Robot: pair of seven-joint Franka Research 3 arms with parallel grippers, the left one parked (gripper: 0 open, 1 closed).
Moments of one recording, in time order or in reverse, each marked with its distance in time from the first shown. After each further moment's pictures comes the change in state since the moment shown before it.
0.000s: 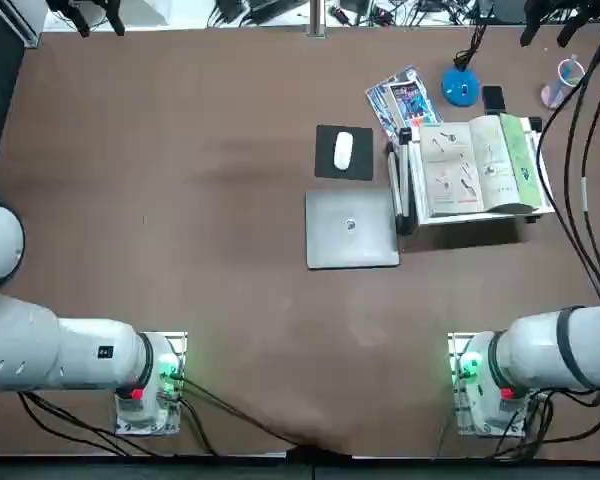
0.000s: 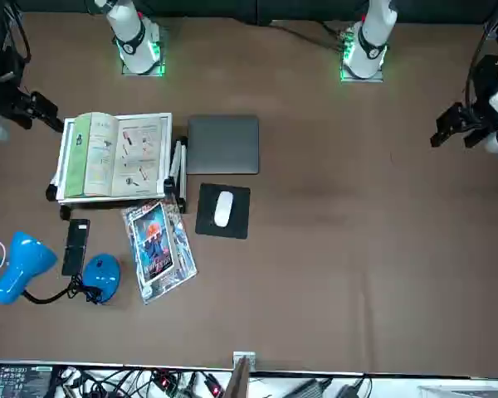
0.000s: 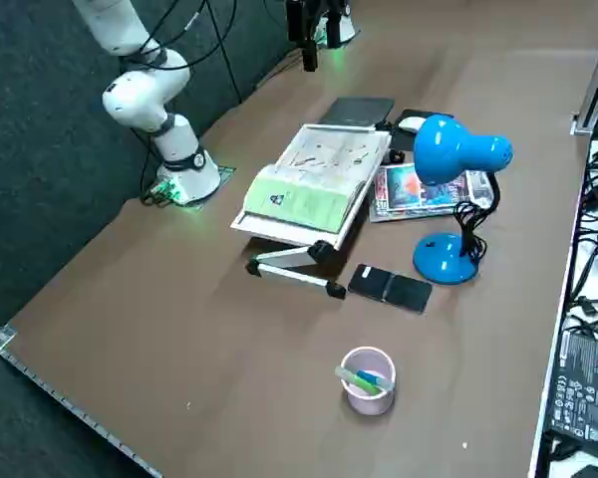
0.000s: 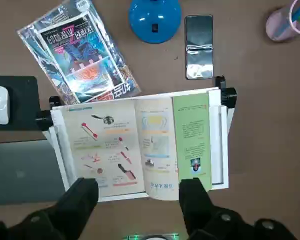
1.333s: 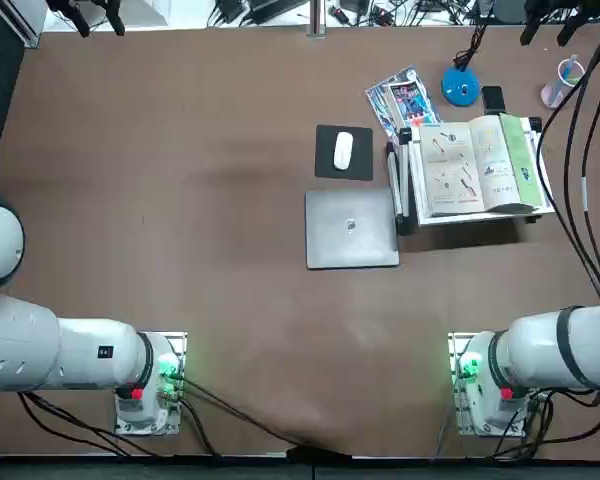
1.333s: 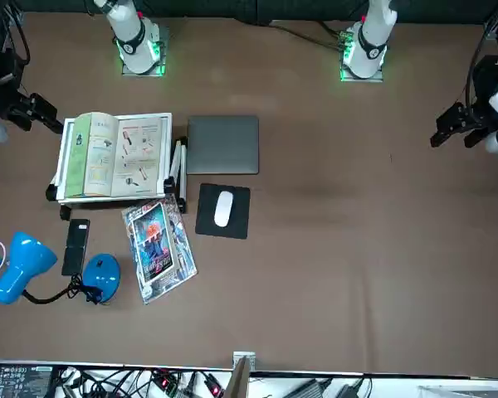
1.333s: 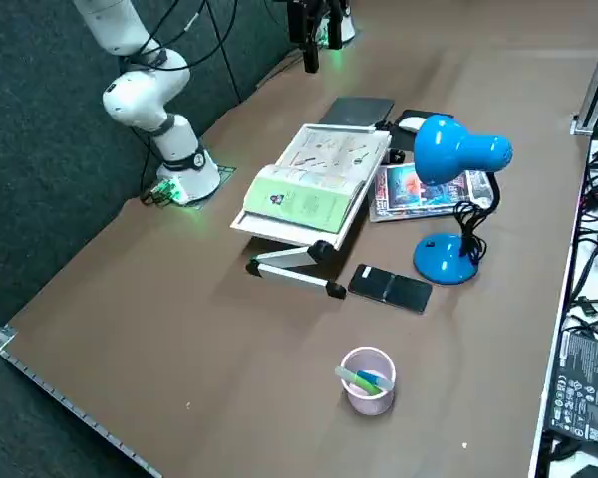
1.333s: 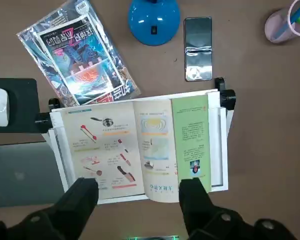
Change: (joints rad) arm -0.001 0.003 -0.002 0.000 -0.001 0.009 -0.001
